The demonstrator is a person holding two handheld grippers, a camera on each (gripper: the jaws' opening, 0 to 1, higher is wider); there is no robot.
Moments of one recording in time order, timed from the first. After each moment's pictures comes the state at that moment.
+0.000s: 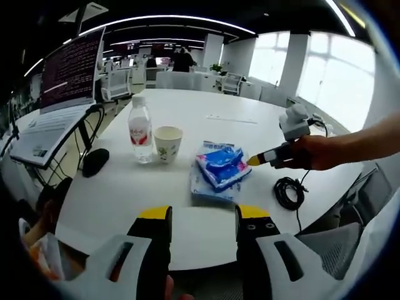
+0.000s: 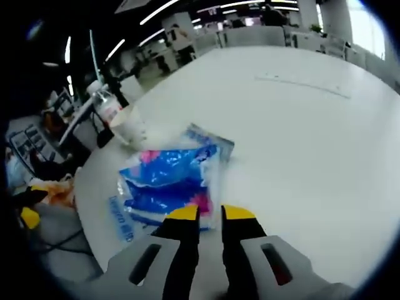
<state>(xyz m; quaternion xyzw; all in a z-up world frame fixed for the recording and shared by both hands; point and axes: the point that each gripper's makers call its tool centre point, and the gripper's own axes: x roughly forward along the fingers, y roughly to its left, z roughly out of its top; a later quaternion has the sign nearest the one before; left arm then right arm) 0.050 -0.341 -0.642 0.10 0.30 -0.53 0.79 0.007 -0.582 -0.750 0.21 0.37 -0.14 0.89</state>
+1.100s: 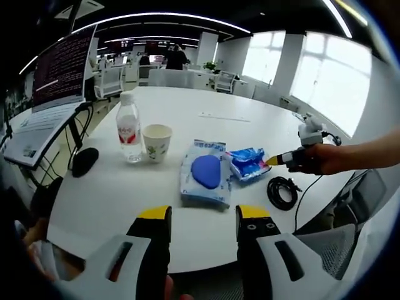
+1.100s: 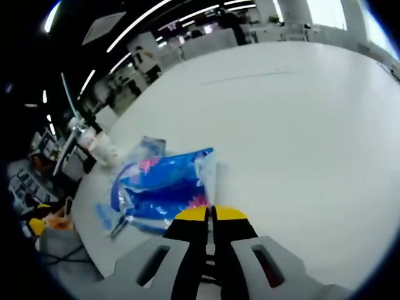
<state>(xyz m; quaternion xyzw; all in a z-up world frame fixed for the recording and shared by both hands) 0.040 -0.356 -0.647 0.09 0.31 -0.55 0.77 -0.095 -0.643 -0.749 0.29 0.32 -0.25 0.87</state>
